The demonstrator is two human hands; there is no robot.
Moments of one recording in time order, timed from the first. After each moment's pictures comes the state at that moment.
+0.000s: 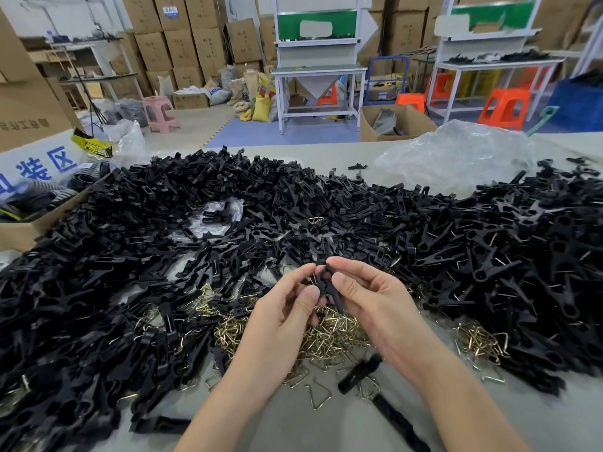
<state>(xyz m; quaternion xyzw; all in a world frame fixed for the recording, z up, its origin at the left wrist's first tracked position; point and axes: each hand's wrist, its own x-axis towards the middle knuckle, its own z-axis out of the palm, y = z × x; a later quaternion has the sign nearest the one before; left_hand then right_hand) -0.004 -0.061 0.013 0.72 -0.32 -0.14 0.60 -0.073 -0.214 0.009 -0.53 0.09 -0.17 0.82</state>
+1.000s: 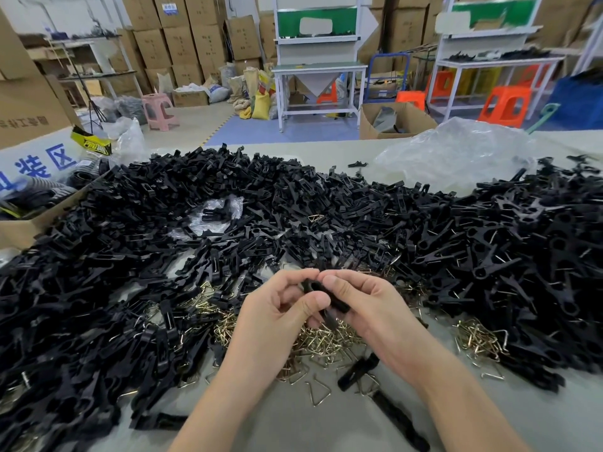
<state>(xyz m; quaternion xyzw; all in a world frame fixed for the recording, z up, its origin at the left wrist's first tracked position) -0.002 -0.058 0.018 0.67 -0.32 -0.14 0.65 -0.080 -0.208 0.012 -0.56 0.08 -0.12 0.81</state>
